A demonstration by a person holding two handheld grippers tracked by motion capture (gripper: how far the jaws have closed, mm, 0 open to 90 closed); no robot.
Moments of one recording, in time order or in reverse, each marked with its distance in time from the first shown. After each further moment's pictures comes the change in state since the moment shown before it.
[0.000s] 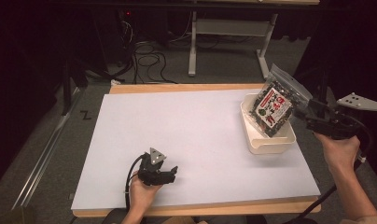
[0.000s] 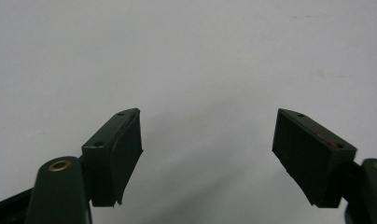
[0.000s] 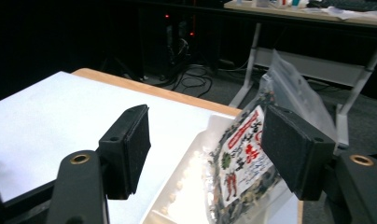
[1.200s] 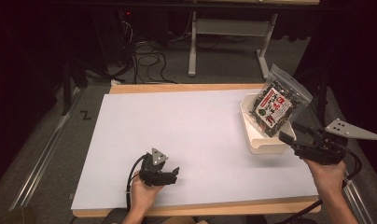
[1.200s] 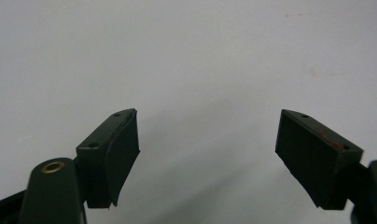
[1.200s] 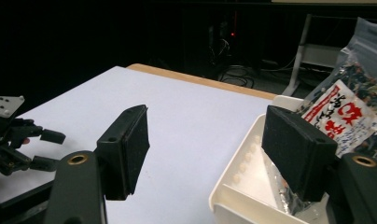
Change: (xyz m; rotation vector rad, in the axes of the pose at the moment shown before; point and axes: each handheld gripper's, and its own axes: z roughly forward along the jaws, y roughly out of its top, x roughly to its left) left arm -0.004 0.001 0.000 -0.001 -0.011 0.016; right arm 0.043 -0.044 -0.010 -0.023 0.164 0.039
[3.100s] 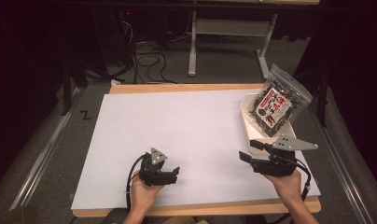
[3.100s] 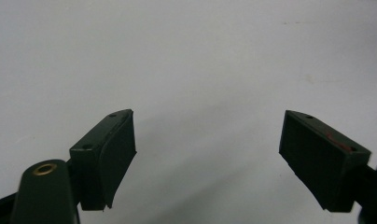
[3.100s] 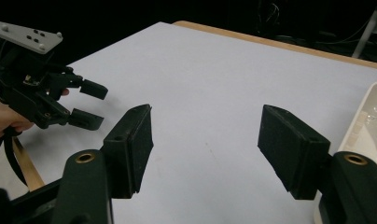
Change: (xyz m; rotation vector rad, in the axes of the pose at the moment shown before) left arm 0.000 0.001 -0.002 -0.010 -0.007 -0.015; right arm 0.058 -0.045 0.068 0.134 0.147 -0.048
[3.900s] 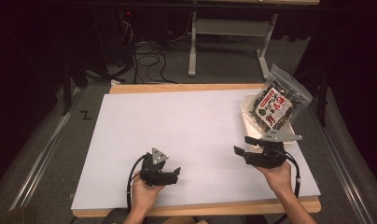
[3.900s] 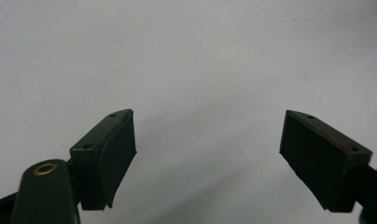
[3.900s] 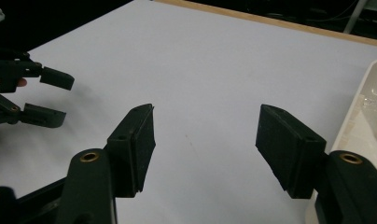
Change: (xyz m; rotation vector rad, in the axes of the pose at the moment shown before) left arm -0.001 0.001 0.003 0.007 -0.010 0.002; right arm -0.017 -0.002 0.034 0.085 -0.050 0.019
